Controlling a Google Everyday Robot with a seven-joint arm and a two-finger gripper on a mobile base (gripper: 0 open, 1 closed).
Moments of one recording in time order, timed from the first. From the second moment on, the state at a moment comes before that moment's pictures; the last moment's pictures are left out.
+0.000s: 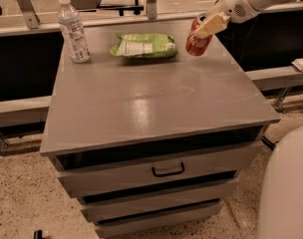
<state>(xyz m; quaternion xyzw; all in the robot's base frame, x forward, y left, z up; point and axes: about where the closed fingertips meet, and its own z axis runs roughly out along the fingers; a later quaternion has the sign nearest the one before) 0.750 -0.170 0.966 -0.50 0.75 0.07 0.42</state>
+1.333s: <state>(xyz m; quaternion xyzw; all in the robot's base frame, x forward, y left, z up) 0.763 -0.156 0.940 -0.48 0.79 0.10 0.38</state>
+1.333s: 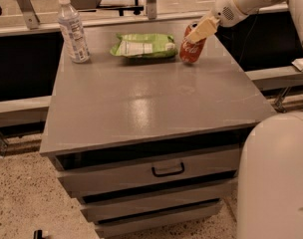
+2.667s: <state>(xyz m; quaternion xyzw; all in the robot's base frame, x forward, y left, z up) 0.762 -0.148 0.940 -0.49 0.78 0.11 0.38</state>
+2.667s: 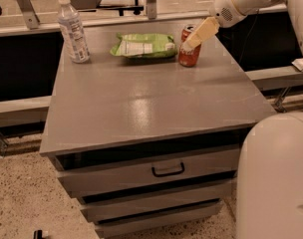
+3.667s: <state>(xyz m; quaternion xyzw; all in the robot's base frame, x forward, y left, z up) 0.731 -0.228 0.997 -0.43 0.78 0.08 0.45</state>
